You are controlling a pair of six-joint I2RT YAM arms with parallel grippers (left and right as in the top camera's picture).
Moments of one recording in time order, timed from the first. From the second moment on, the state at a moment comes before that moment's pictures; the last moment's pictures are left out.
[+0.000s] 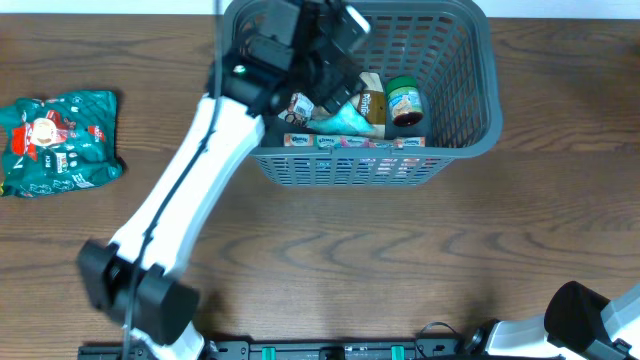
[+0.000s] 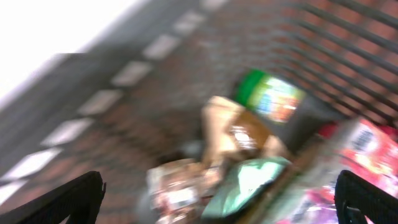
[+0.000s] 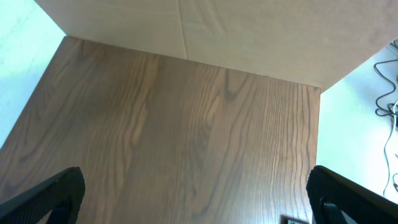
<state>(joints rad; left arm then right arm) -0.46 1.78 1.84 -0.73 0.09 0.32 -0.51 1.66 2.43 -1.69 0.52 0.67</state>
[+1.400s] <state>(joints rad) 0.58 1.94 1.85 -0.98 -0.08 0.22 -0.51 1.66 2.43 -1.69 0.52 0.67</state>
